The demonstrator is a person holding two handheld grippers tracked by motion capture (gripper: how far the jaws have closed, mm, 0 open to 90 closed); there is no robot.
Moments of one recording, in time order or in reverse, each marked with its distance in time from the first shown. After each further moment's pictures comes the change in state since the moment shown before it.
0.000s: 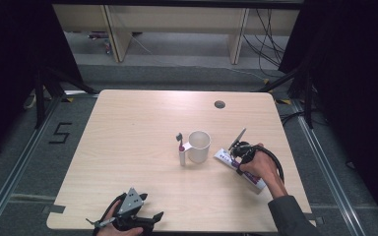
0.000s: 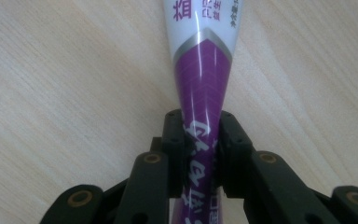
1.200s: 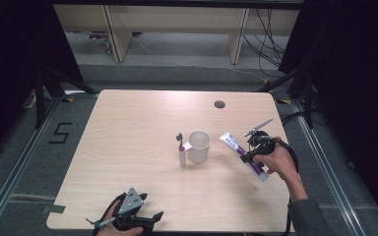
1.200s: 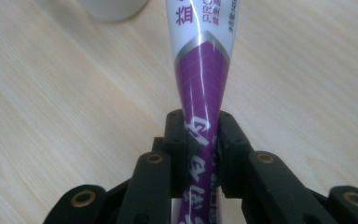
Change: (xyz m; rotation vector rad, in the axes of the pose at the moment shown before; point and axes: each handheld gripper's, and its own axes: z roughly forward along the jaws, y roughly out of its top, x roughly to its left) left arm -0.001 0.000 0.000 -0.018 0.007 -0.020; right arm -0.027 -0.027 -0.048 -0.320 0.099 0.082
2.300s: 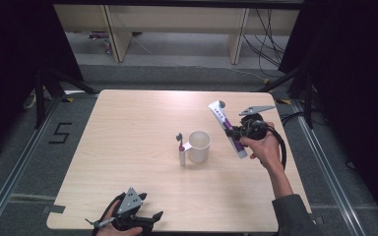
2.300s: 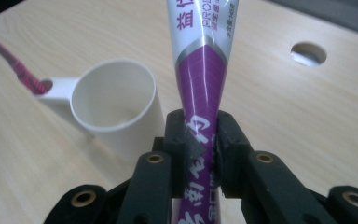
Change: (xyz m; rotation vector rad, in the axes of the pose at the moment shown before) left arm 0.000 0.000 -0.001 0.003 0.000 -0.003; right arm 0.022 0.048 -0.020 -0.429 -0.010 0.008
